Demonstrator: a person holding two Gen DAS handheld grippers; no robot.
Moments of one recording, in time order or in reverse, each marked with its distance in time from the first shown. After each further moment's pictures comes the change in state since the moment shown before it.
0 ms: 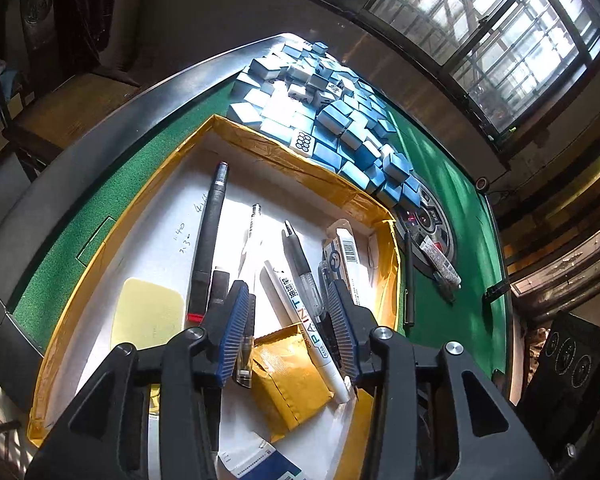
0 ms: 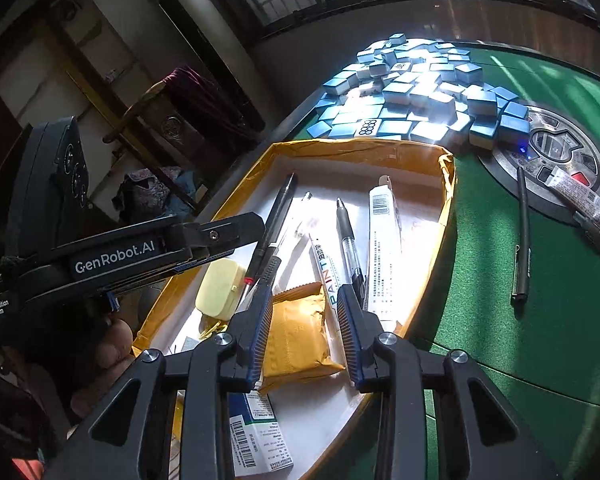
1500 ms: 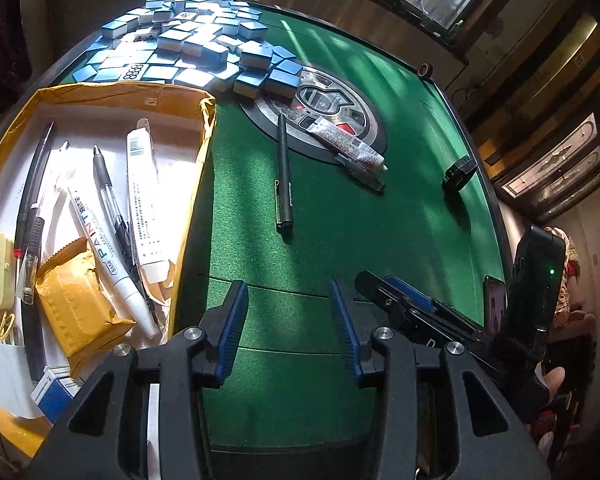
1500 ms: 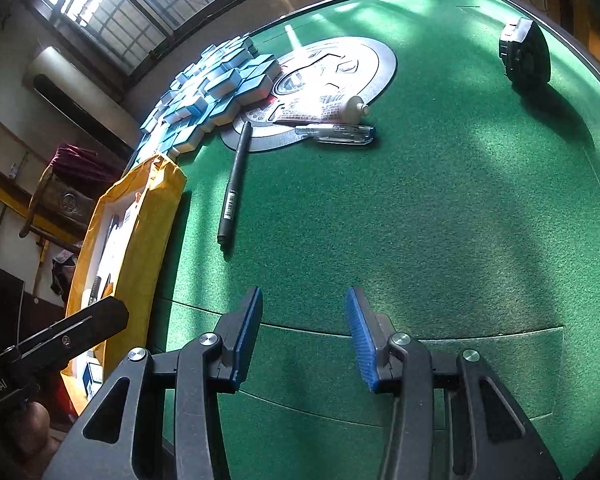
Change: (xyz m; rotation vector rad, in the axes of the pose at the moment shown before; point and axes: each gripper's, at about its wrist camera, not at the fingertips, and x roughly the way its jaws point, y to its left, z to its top) left arm 0.050 -0.148 -0.082 0.268 0.192 -0.016; right arm -0.073 -0.176 -0.056 0.383 -0.023 -0.242
